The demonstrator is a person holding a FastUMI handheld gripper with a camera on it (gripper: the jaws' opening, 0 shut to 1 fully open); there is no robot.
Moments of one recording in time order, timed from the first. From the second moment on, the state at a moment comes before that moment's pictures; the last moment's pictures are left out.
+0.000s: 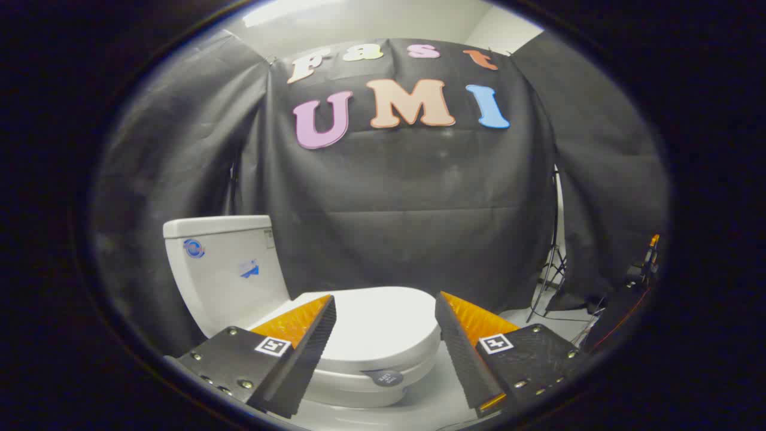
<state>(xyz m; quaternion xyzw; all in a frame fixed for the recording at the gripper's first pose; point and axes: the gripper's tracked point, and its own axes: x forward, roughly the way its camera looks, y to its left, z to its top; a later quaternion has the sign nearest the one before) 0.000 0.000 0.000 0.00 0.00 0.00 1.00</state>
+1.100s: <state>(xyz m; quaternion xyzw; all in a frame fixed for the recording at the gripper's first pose) 0.010 -0.035 -0.002 0.00 0.02 -0.02 1.00</state>
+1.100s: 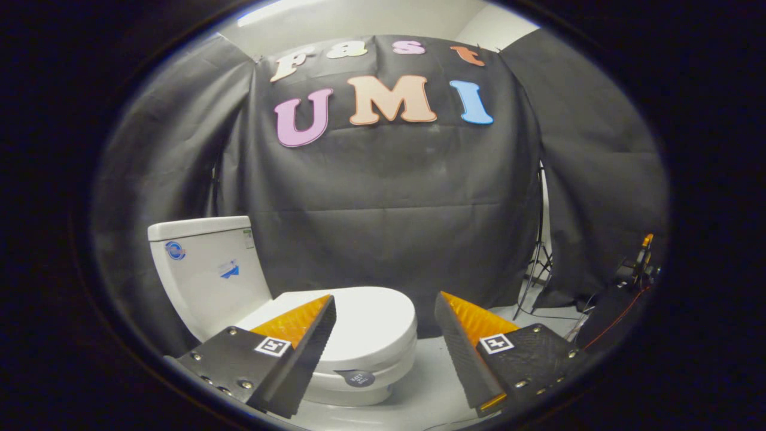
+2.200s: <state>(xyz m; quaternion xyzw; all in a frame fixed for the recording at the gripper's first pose) 0.045 -0.064 -0.099 0.07 0.18 -0.04 0.98</state>
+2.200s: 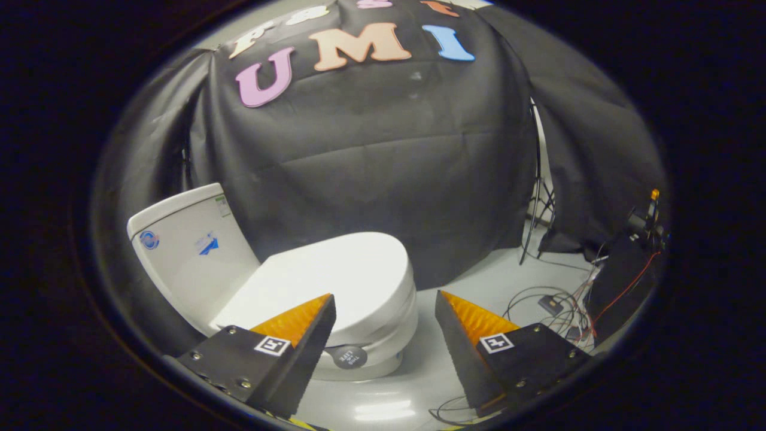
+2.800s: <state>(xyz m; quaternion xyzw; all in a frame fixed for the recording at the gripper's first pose) 0.048 -0.087 -0.162 0.21 0.25 -0.08 0.94</state>
